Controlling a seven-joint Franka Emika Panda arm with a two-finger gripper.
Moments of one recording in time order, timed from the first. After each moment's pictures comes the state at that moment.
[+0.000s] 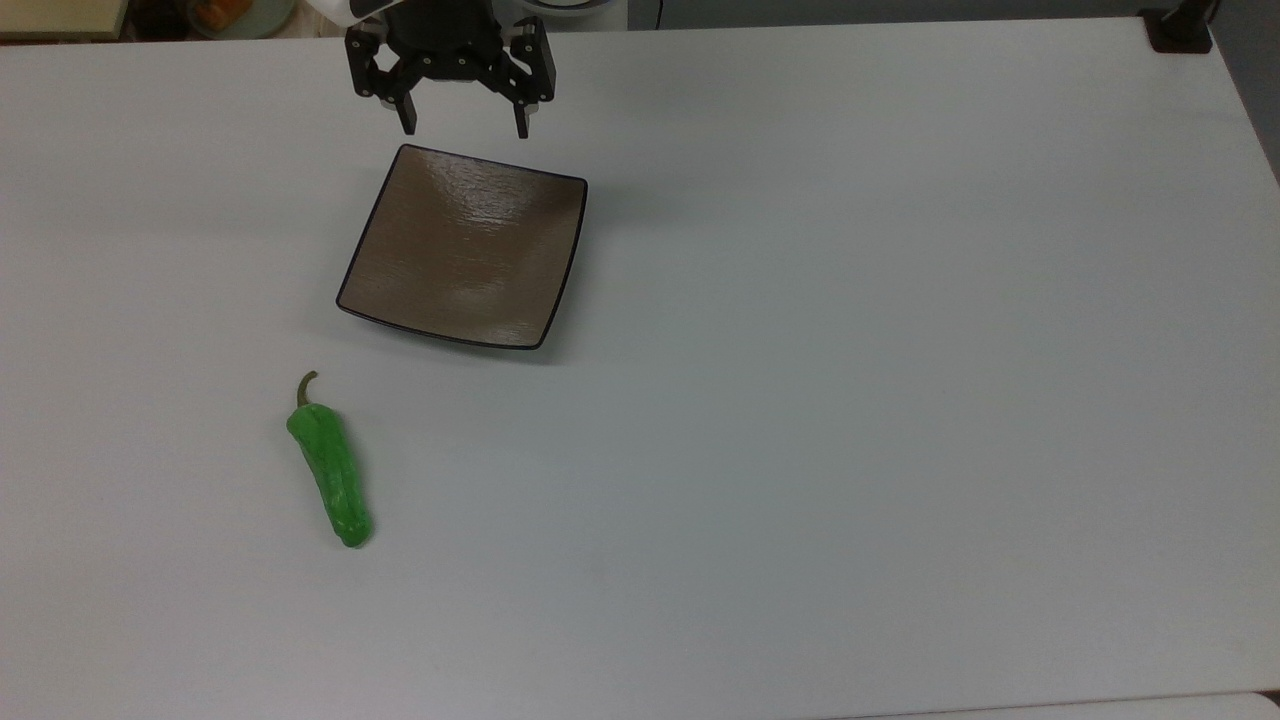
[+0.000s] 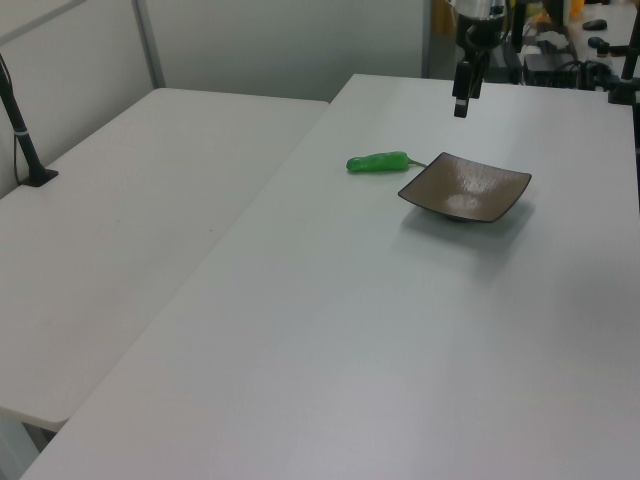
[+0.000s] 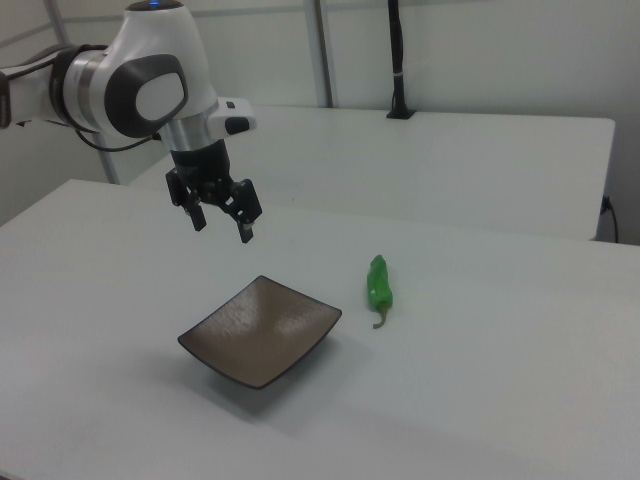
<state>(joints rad) 0.03 0.04 -0.03 -1.78 0.01 1.88 -0.04</state>
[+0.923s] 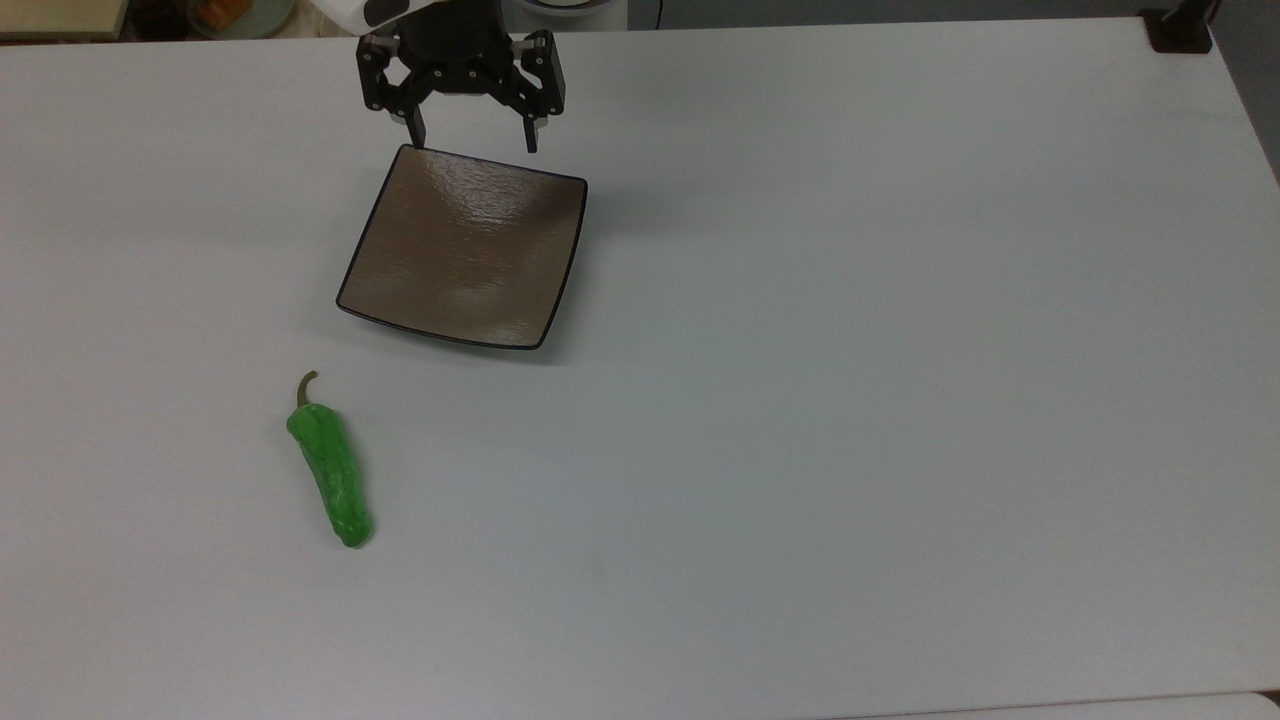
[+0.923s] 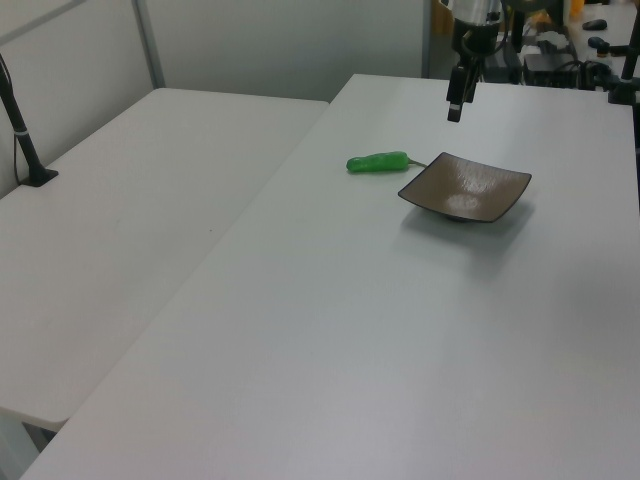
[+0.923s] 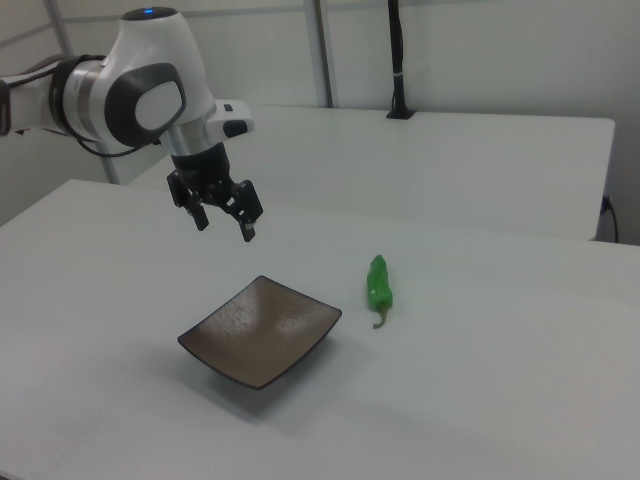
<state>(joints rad) 0.04 0.04 -0.03 -1.81 0.01 1.96 -0.04</state>
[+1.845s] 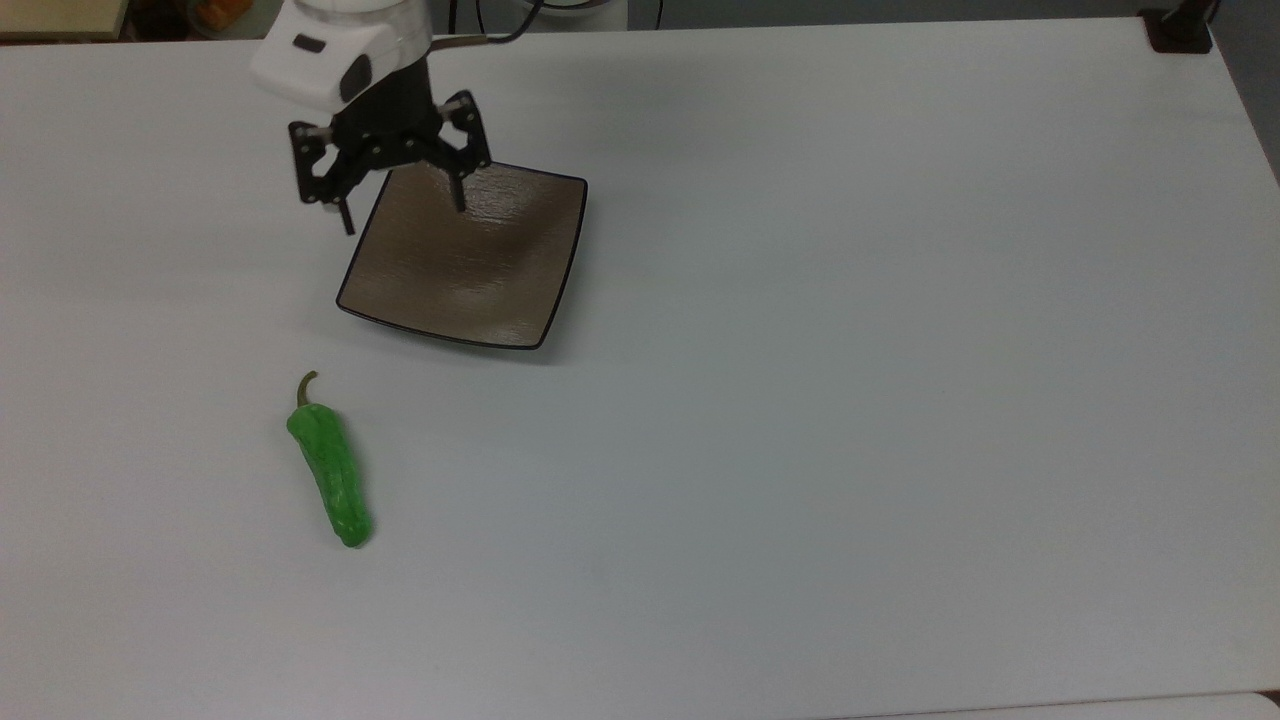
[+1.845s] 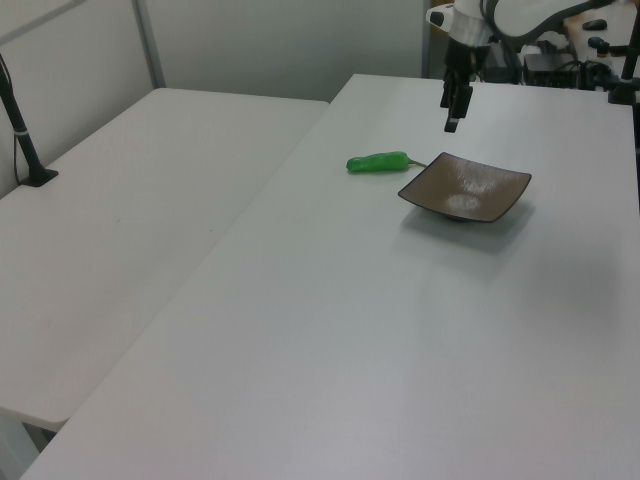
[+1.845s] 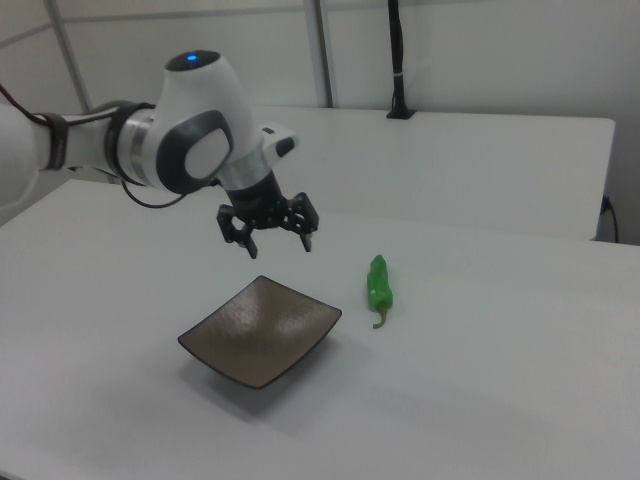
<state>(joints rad) 0.02 0.12 -0.09 -1.87 -0.01 2.22 -0.51</state>
